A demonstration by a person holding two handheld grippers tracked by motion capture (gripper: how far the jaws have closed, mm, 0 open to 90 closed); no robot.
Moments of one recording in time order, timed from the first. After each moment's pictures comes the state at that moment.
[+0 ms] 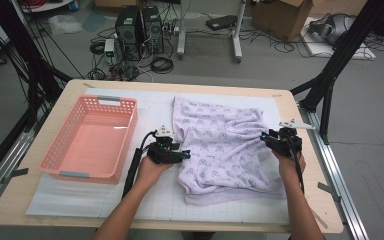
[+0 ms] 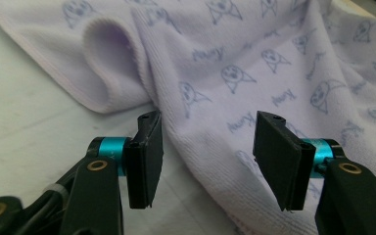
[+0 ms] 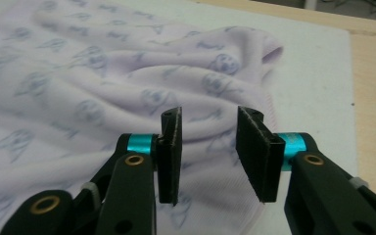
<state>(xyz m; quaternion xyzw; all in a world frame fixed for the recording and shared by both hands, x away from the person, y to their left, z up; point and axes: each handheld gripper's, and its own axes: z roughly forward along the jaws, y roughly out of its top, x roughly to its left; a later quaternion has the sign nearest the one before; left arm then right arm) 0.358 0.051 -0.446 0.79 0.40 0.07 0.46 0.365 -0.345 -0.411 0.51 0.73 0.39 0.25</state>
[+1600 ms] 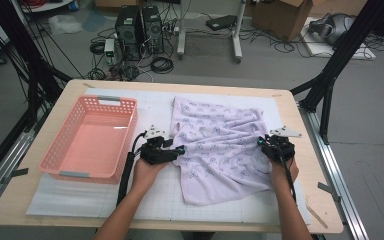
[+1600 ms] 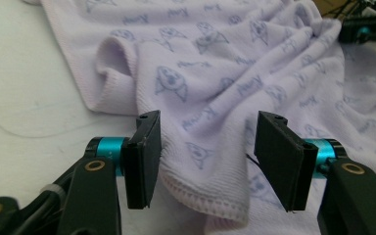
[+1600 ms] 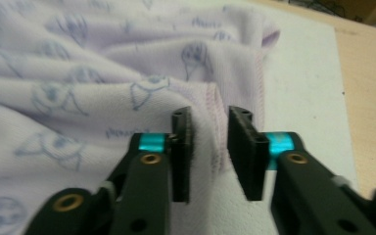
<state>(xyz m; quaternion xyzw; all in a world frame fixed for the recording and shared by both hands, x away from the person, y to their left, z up) 0.349 0.071 -0.442 0.75 0.42 0.11 0.49 0.358 -0.327 -0.429 0.50 0.72 0.36 0.31</state>
